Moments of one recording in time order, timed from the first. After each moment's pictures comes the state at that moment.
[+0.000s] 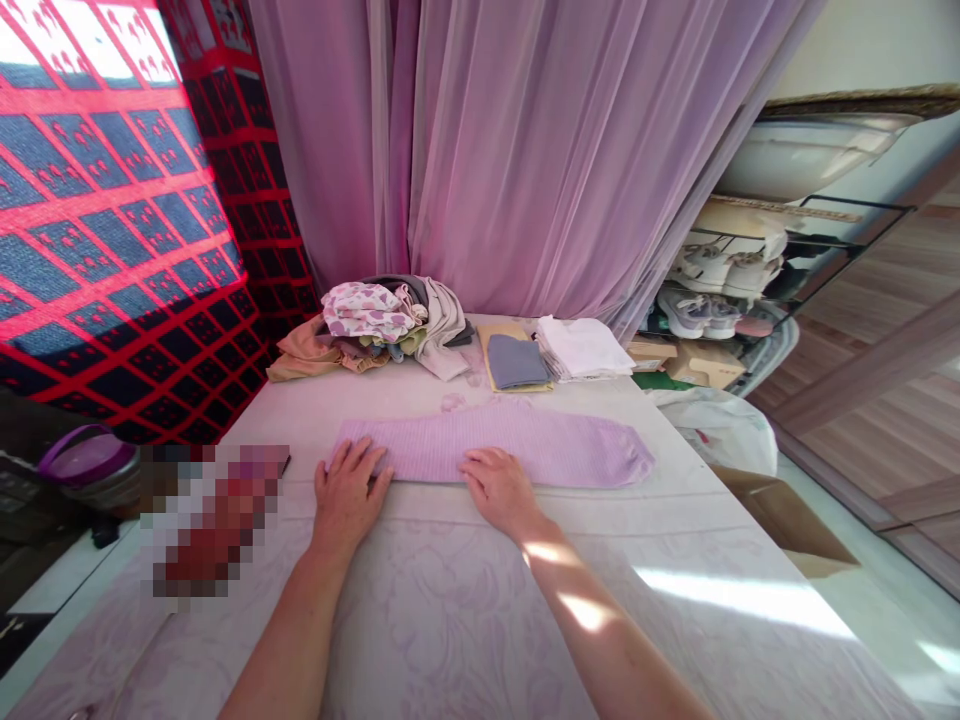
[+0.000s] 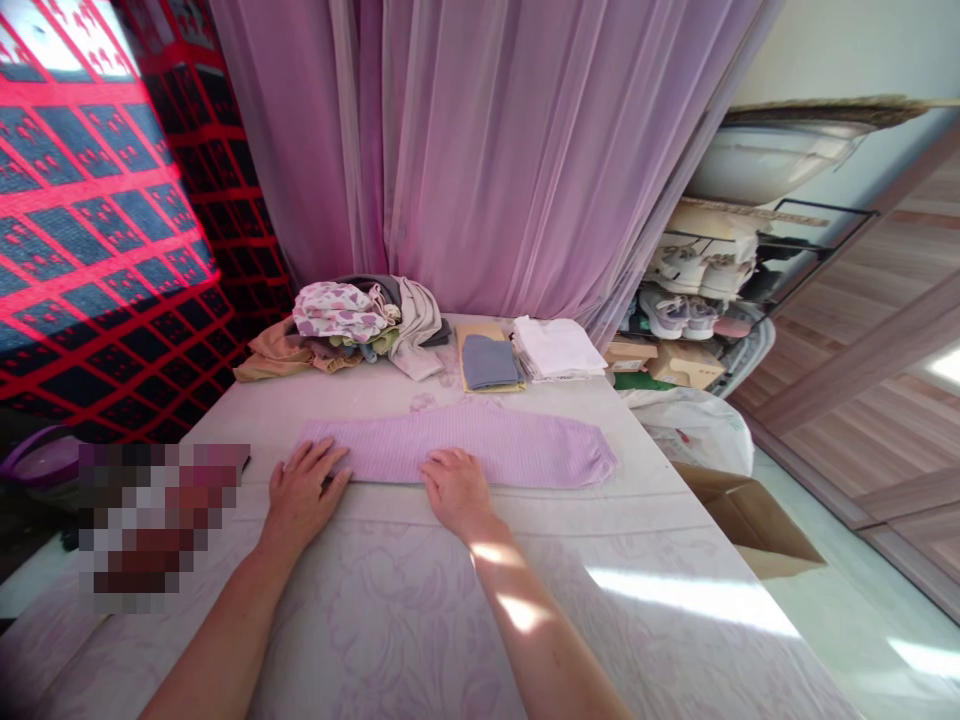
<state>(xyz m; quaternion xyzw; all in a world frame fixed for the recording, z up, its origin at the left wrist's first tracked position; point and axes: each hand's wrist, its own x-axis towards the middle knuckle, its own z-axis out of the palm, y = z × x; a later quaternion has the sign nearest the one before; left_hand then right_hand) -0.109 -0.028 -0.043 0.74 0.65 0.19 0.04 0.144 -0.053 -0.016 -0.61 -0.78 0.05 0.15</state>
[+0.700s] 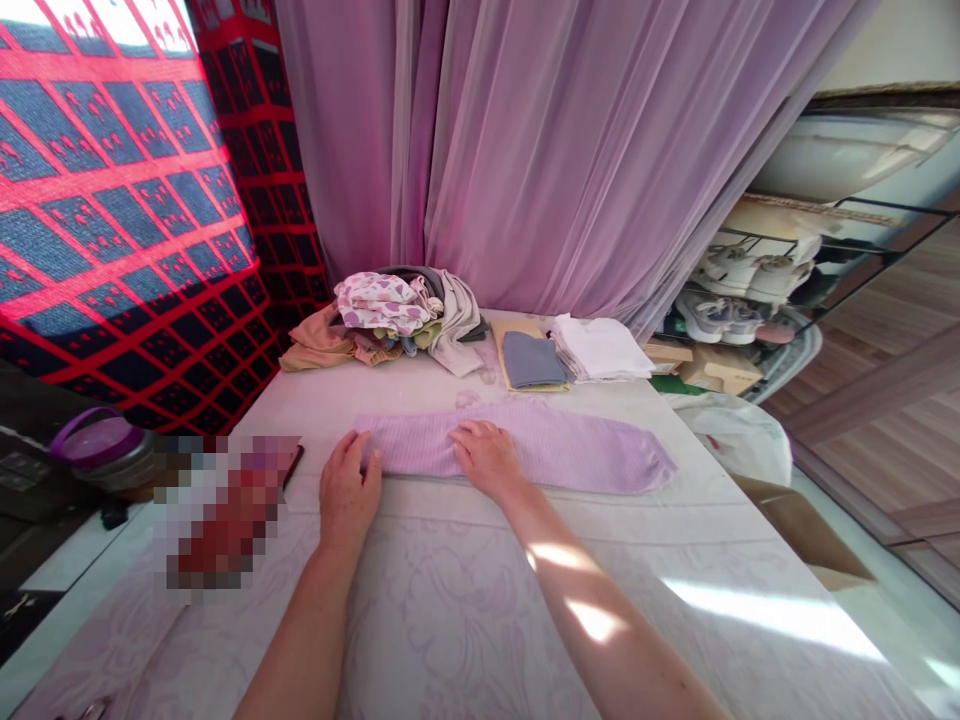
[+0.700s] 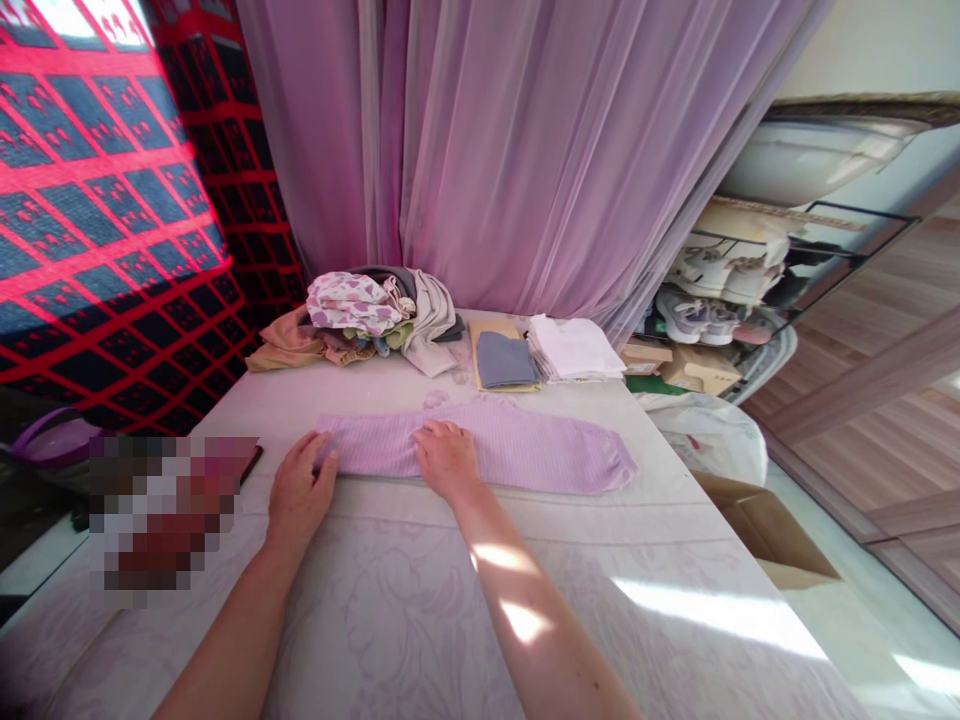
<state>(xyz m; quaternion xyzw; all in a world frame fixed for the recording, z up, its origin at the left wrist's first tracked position) -0.118 -0.021 -0.051 0.63 0.67 0.39 0.07 0.107 -0.006 -0.010 -0.61 -0.78 0.06 0.10</state>
